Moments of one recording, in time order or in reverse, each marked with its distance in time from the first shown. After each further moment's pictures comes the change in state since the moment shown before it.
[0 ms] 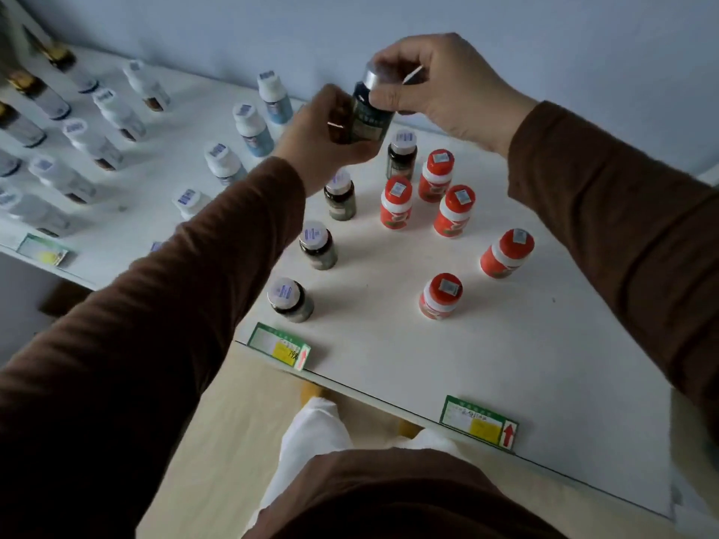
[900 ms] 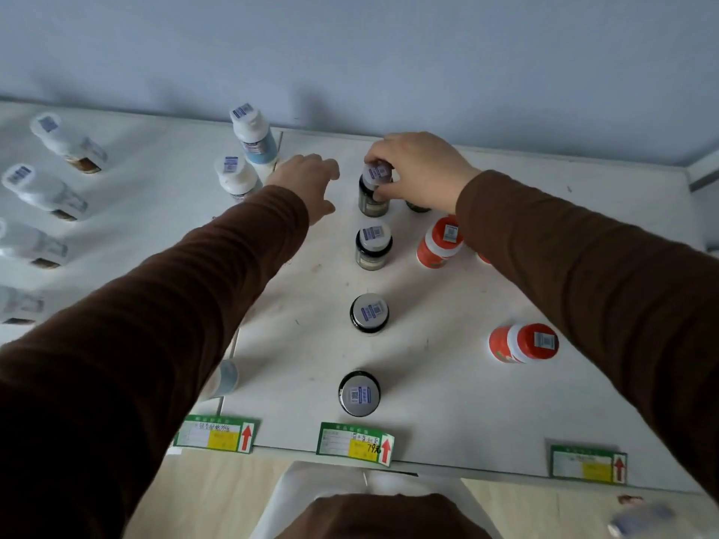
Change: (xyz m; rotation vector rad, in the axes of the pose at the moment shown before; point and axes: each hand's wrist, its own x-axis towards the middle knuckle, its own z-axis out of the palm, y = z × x) left_hand 0.133 -0.129 -0.039 0.966 -0.448 0.180; right_hand 0.092 0.067 0.097 -0.673 -0.213 0.204
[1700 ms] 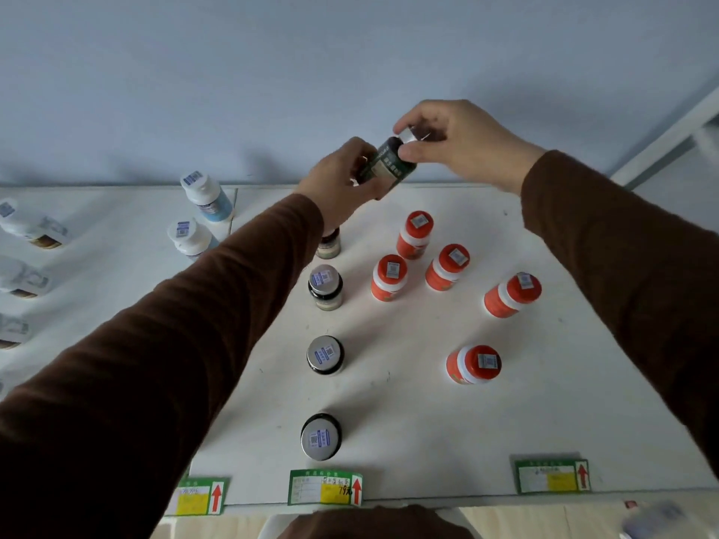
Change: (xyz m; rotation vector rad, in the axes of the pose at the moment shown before) left_hand 0.031 0.105 -0.057 -0.699 0.122 0.153; right_hand -0.067 0.081 -0.089 0.619 0.214 0.244
